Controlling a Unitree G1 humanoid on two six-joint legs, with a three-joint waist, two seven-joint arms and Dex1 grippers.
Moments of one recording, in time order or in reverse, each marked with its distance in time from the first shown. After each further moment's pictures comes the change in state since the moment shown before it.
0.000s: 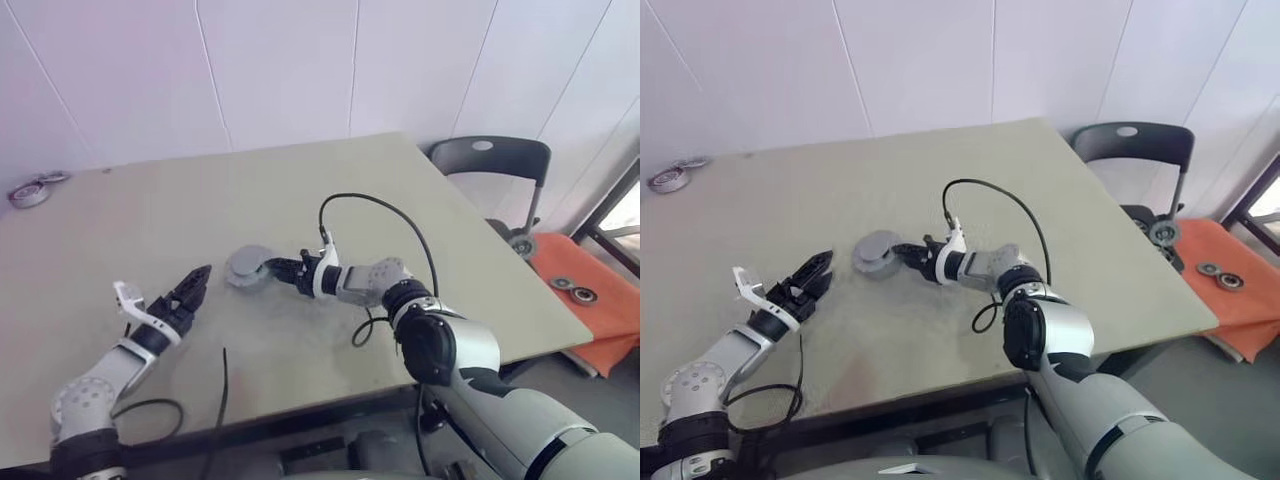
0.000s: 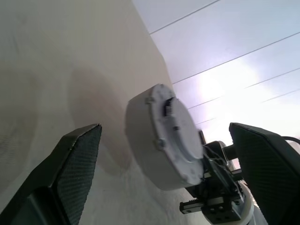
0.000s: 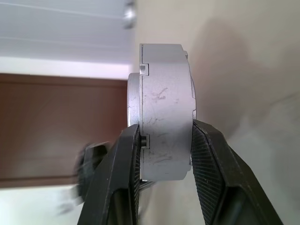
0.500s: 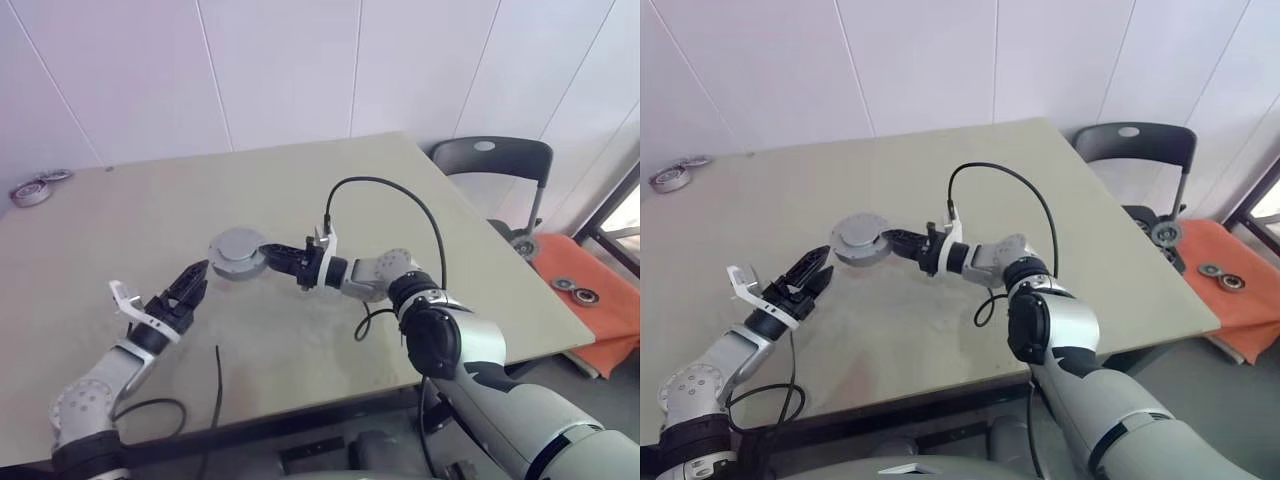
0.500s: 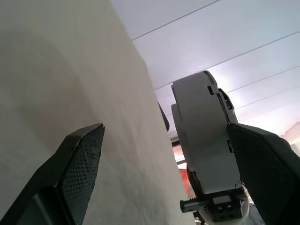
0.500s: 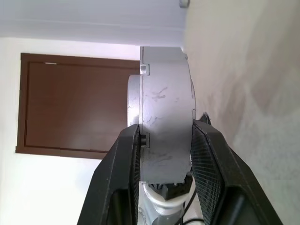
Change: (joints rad) left arm 0.006 -0.036 0.038 -0.065 -0.067 0.043 -0.016; right arm -0.029 -0.014 0.012 -0.015 0.021 0.082 0.132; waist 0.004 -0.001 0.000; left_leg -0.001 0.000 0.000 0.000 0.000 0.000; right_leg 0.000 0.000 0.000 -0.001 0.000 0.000
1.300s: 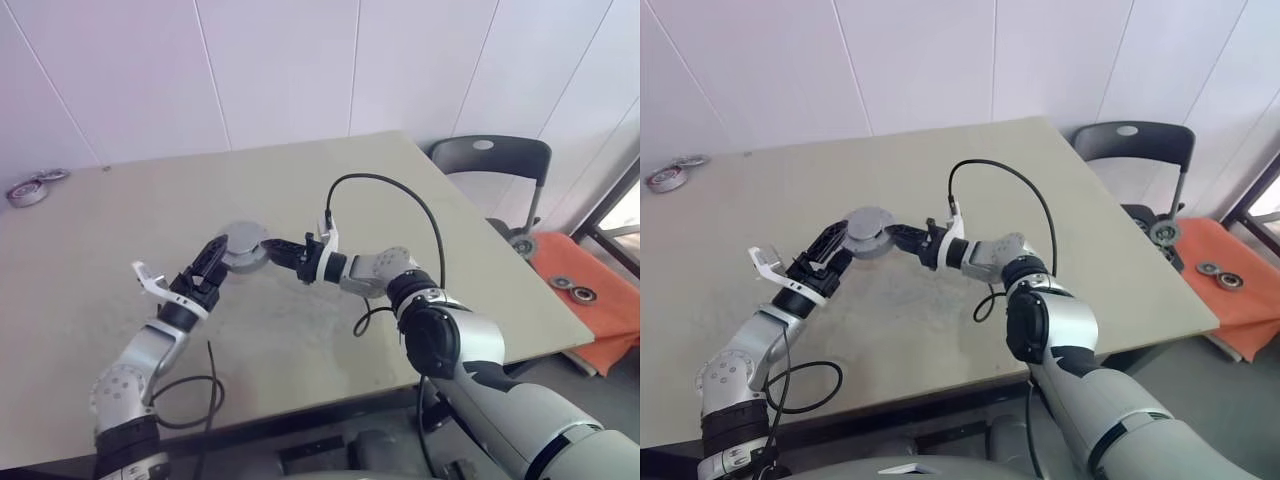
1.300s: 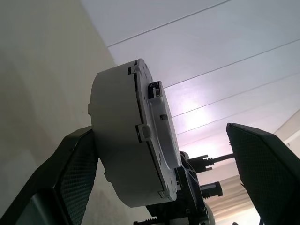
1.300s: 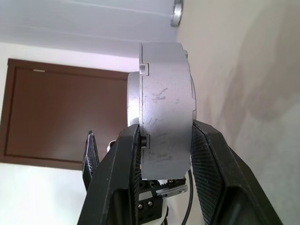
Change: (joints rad) left arm -0.070 -0.153 -0.042 -0.108 -0.063 -0.082 0.215; right arm -0.006 0.007 0.004 -0.004 -0.007 -0.066 -0.040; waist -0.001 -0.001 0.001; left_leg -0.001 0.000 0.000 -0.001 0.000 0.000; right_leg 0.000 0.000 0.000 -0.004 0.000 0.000
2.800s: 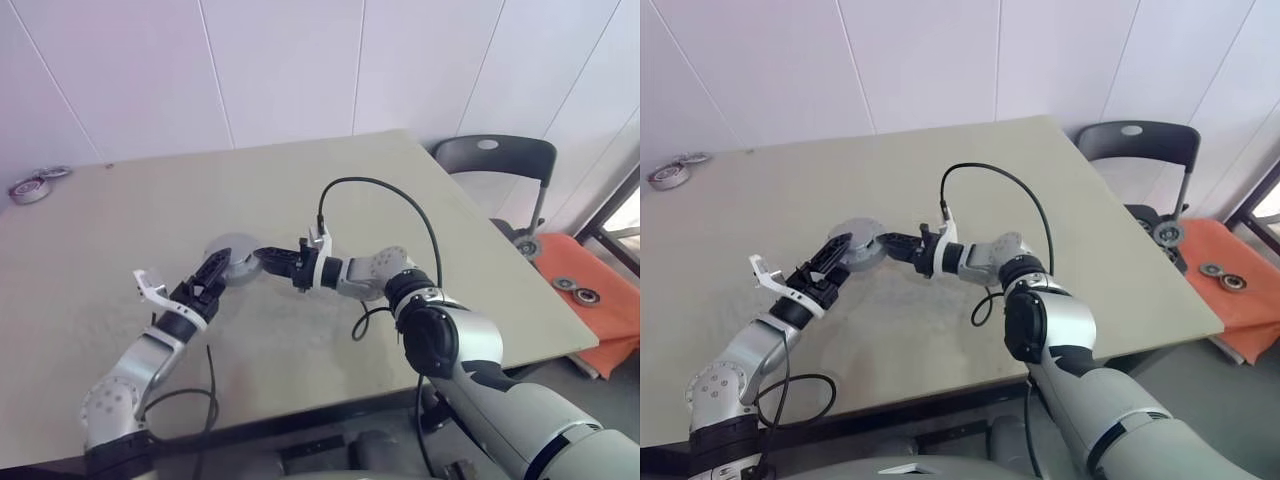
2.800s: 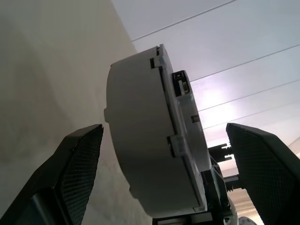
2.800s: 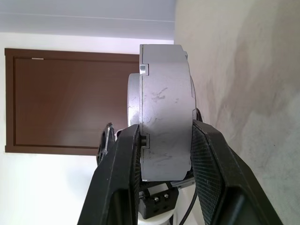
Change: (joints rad) left arm 0.069 0.035 -0.039 -0.070 -0.044 -0.019 0.090; right arm -0.010 0.004 -0.006 0.008 0.000 0.095 -0.001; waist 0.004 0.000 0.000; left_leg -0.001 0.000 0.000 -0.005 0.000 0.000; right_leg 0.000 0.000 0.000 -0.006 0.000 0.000
